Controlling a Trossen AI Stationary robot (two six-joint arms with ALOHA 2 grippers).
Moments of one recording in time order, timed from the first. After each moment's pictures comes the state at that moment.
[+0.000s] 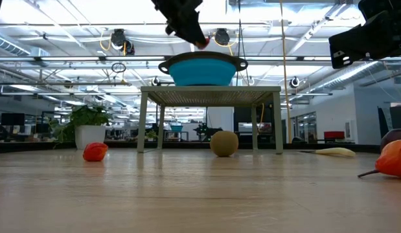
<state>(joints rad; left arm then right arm) 0.26 1.66 1.63 -0.61 -0.22 0.15 0.15 0.18 0.16 -0.05 -0.03 -0.01</state>
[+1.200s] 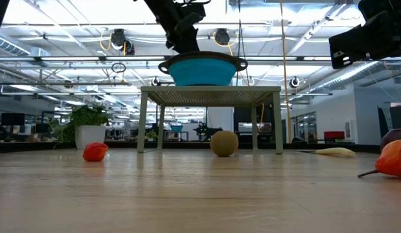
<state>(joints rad) 0.29 1.72 1.63 -0.71 -0.15 0.16 0.15 0.18 0.16 -0.05 -0.03 -0.01</state>
